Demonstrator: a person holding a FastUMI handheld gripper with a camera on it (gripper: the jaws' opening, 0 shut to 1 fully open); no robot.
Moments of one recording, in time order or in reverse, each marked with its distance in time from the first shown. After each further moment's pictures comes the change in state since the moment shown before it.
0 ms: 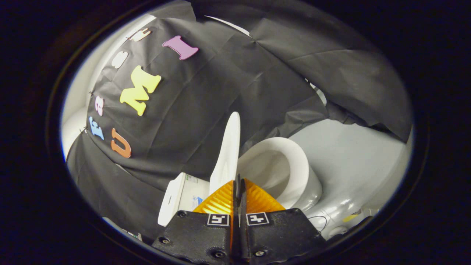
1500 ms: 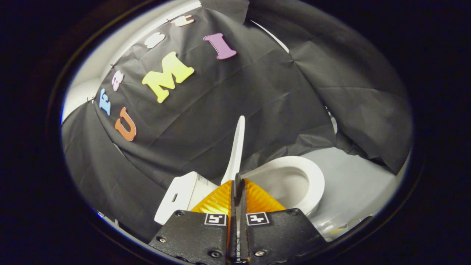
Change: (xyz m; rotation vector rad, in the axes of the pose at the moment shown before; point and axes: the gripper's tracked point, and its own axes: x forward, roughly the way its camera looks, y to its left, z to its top) arm -0.020 0.104 -0.009 -0.240 -0.083 -0.014
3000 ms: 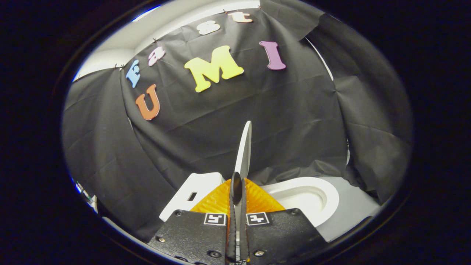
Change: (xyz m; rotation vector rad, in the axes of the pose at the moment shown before) arm 0.004 0.154 -0.019 -0.291 -0.066 0.052
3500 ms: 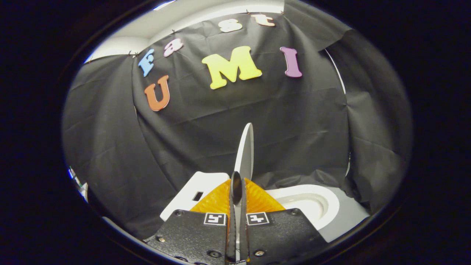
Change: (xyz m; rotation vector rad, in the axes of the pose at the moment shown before) arm 0.011 0.059 -0.005 -0.128 -0.020 -0.007
